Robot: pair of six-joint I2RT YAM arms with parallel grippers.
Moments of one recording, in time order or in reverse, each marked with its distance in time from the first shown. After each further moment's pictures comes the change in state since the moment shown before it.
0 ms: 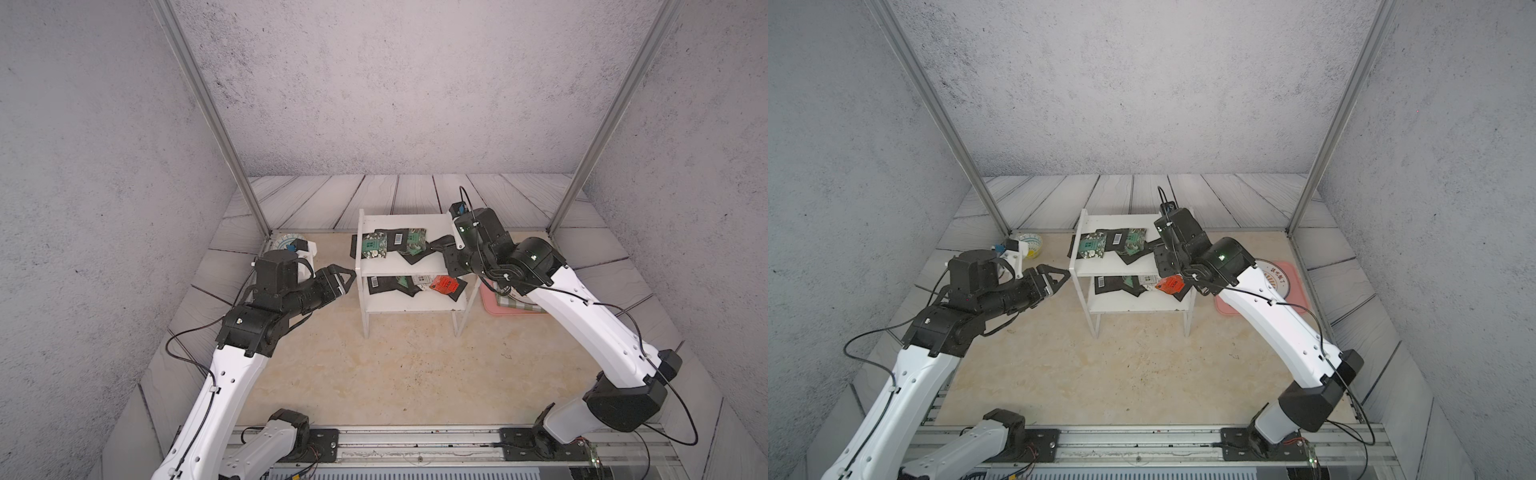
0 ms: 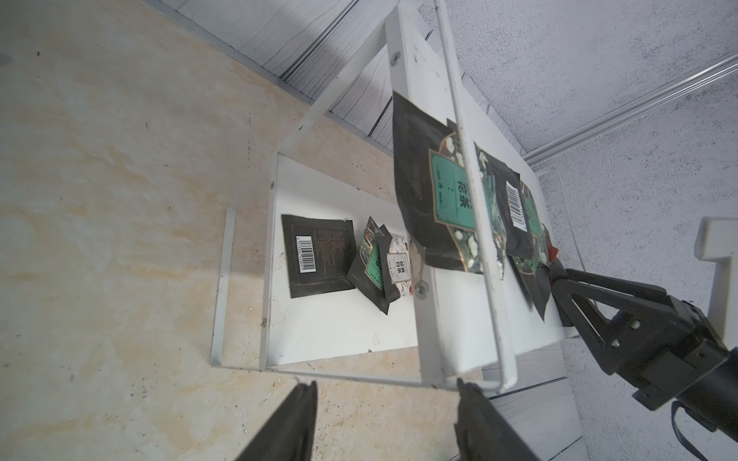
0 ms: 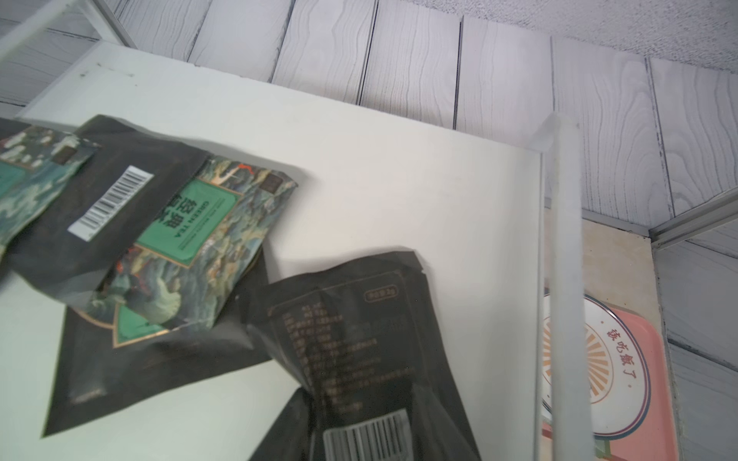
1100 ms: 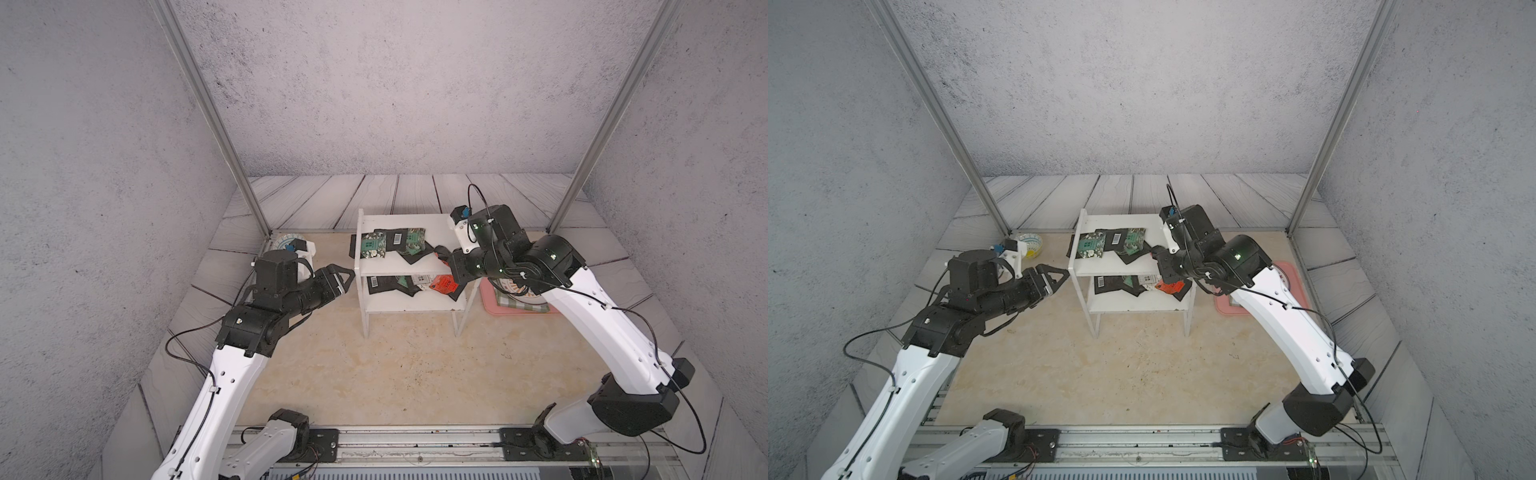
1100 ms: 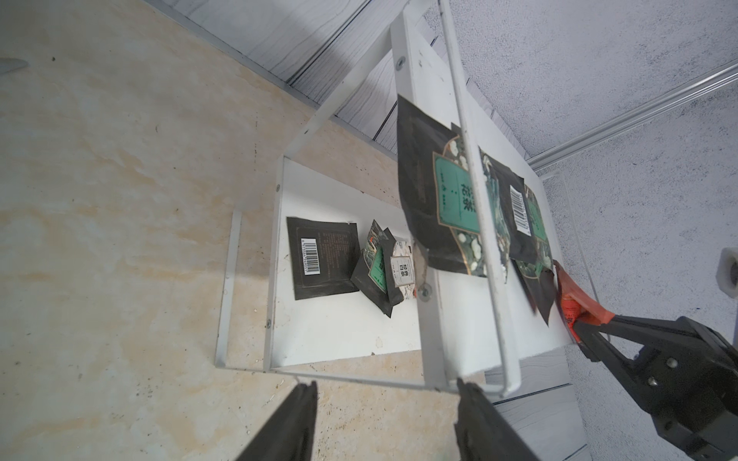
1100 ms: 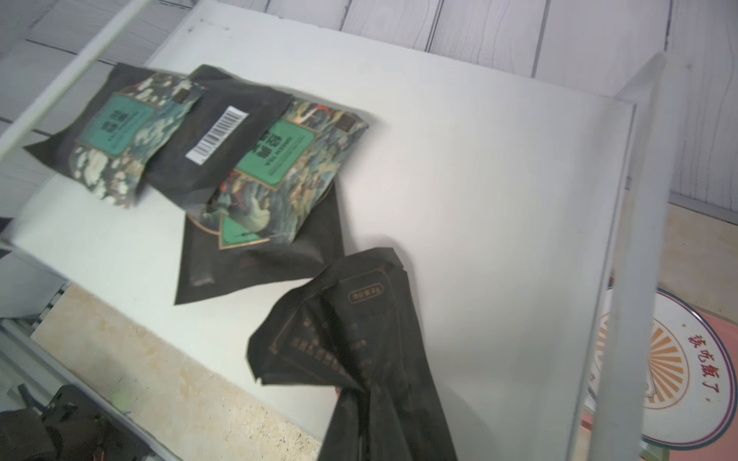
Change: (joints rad) left arm 0.000 0.000 0.001 -0.003 -0.013 -0.004; right arm -0.015 -0.055 0.063 -0.098 -0.235 -0.047
